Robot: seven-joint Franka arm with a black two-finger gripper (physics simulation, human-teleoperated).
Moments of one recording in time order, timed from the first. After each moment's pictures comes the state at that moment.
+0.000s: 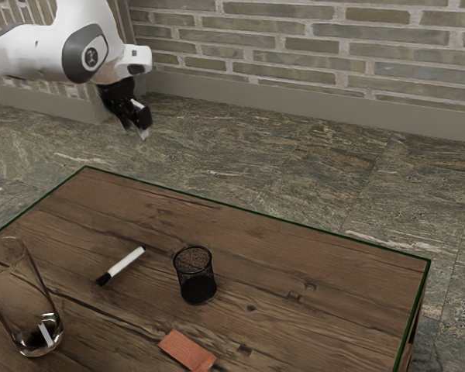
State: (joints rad) arm -0.11 0.17 0.25 -1.63 -0.02 2.03 0.35
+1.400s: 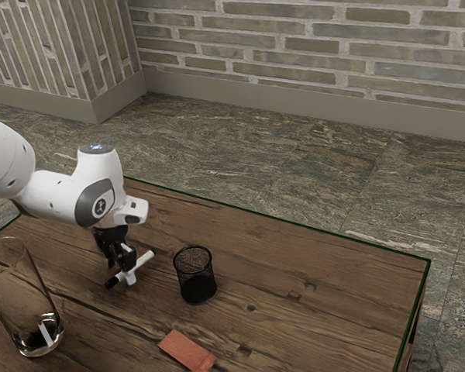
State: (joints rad) arm -0.15 0.26 0.32 -2.26 -0.01 2.42 0.42
